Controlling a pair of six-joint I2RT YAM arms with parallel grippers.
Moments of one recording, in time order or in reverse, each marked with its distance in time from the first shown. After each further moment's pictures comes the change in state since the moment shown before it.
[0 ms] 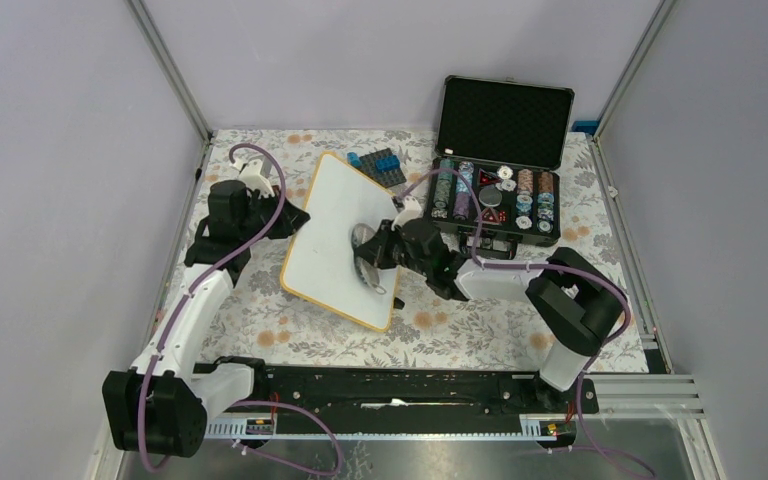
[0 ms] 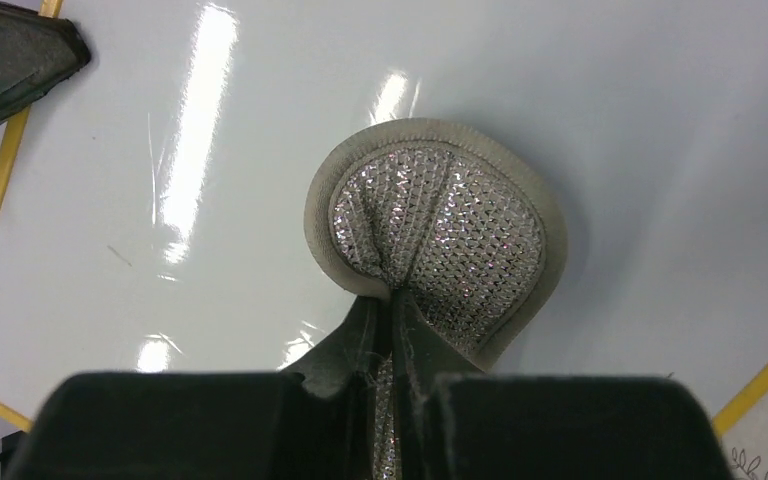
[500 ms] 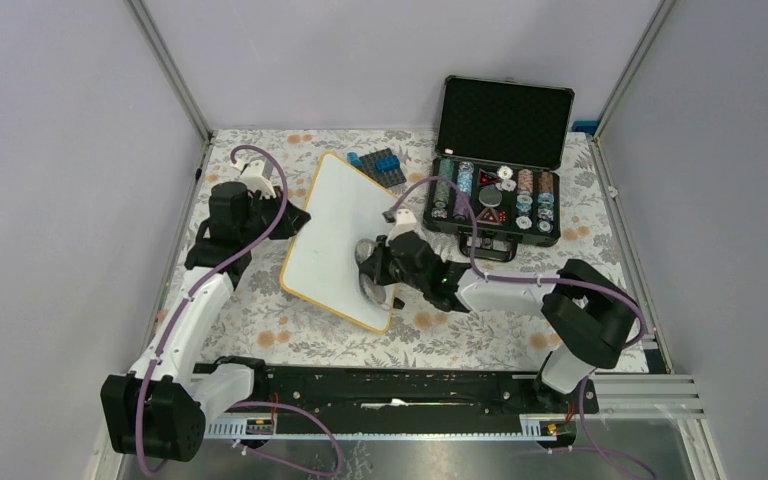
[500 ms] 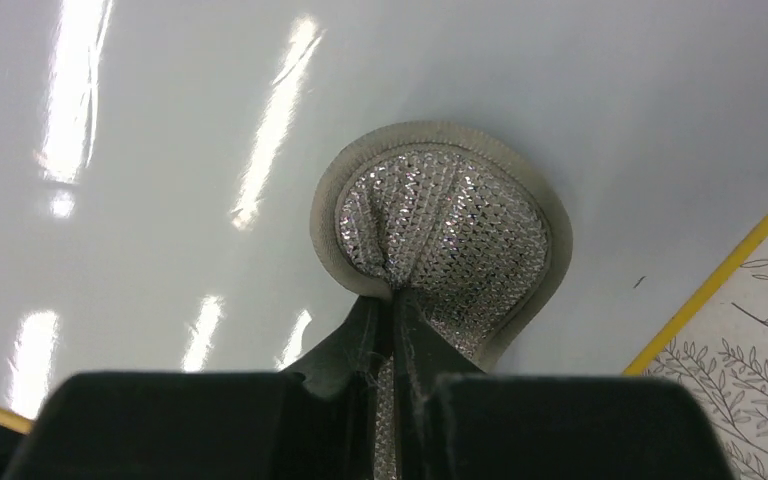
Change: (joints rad) left arm -0.018 -0.024 -0.018 0.017 -0.026 0.018; right arm 0.071 -0.079 -0.068 -0.084 0.117 -0.023
